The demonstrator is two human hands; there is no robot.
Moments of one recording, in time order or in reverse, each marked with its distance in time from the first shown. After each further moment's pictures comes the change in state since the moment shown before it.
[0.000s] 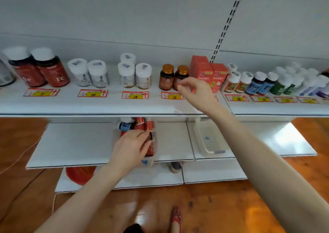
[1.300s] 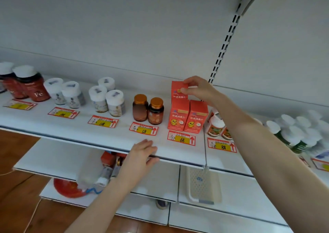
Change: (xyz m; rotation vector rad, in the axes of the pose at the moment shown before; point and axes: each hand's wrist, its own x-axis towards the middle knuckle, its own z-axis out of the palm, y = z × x) left_hand 0.143 0.104 0.060 -0.005 0.173 -0.150; right_hand 0.173 0.133 -0.086 0.266 -0.393 0.160
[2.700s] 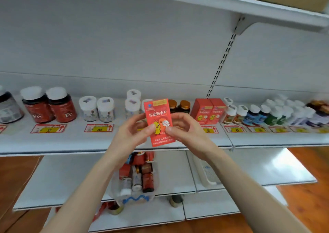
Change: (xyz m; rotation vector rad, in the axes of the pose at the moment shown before) left_hand -0.030 -0.101 -0.183 -1.225 -0.143 -0.289; right_hand -0.156 -0.126 0.203 0.529 0.145 0.021
